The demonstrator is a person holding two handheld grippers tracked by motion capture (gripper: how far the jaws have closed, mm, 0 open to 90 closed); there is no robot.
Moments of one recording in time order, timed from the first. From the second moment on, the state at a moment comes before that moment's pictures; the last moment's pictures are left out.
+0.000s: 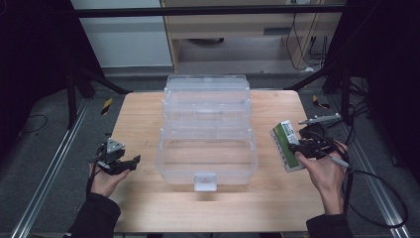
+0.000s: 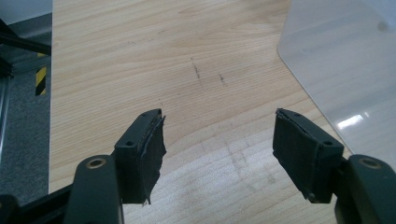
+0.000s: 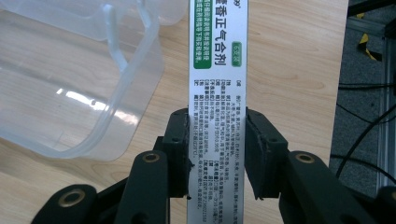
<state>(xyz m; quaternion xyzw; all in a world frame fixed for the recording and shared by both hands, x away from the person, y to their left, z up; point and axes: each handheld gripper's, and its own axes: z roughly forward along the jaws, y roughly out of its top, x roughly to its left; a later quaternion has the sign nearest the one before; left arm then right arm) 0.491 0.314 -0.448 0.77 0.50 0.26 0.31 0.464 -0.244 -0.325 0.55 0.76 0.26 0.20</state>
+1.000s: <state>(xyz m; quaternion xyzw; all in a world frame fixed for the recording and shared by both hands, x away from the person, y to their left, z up) 0.491 0.315 -0.449 0.77 0.50 0.26 0.31 0.478 -0.177 -0.248 0.34 0.85 0.34 0.21</state>
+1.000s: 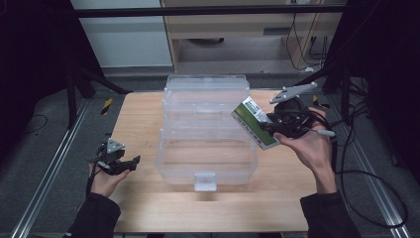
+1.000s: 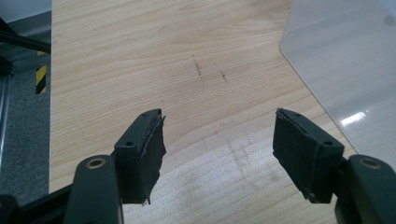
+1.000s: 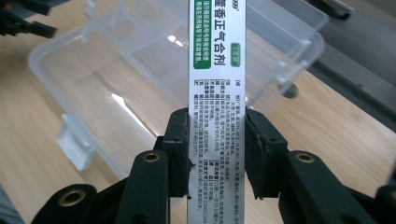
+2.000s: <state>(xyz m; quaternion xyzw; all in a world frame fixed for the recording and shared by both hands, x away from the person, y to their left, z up) 0.491 0.315 -0.451 0.77 0.50 0.26 0.31 0.510 -0.144 -0.274 0.16 0.93 0.32 0.10</state>
